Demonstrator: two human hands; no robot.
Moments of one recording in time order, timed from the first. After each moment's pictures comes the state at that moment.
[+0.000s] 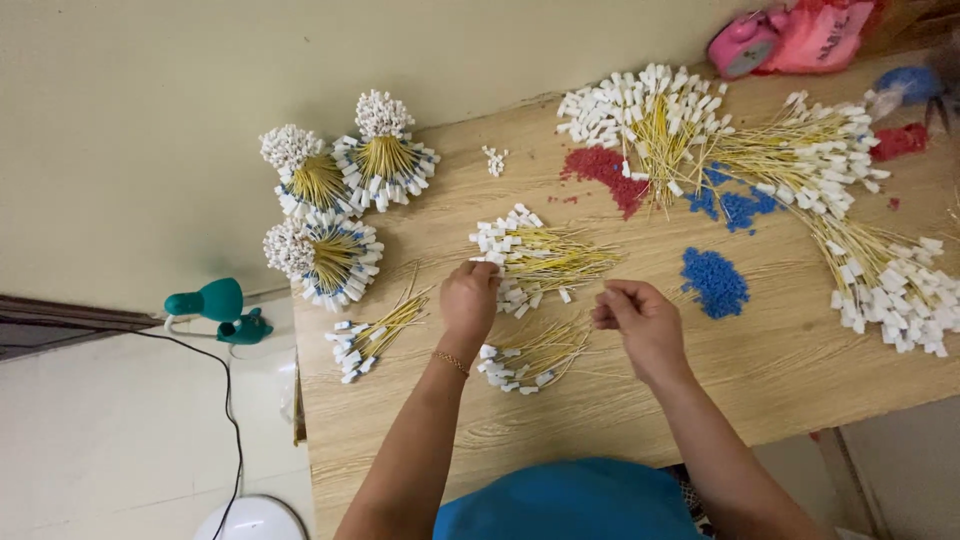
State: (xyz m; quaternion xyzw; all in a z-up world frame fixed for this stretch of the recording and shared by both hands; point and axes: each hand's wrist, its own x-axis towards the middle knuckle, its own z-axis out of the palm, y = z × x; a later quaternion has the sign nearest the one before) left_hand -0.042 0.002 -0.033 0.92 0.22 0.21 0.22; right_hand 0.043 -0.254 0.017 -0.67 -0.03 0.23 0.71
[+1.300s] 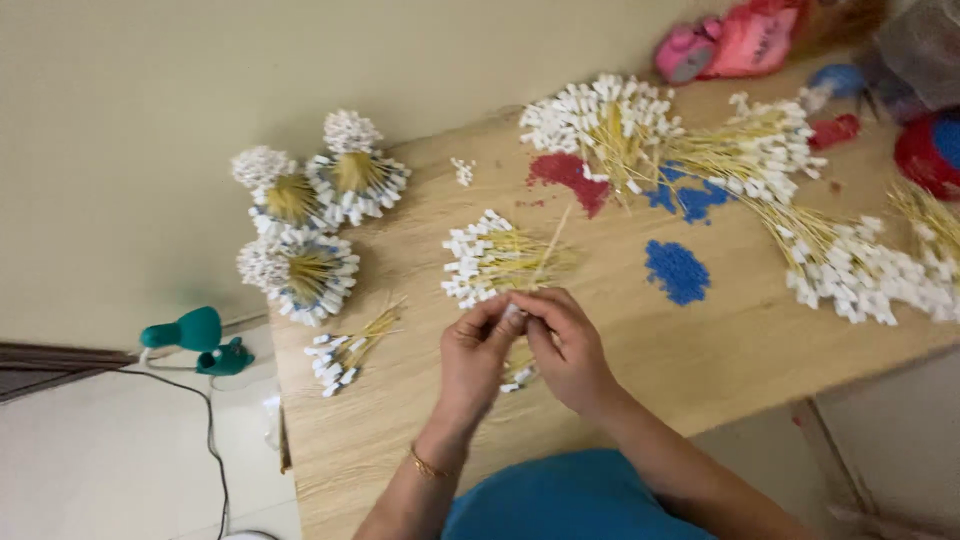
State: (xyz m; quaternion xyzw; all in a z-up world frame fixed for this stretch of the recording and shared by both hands) left_hand -0.100 -0.089 0.082 0.55 0.22 0.17 0.79; right_hand -0.035 -0.215 0.123 -0.72 -0.35 0.03 0.60
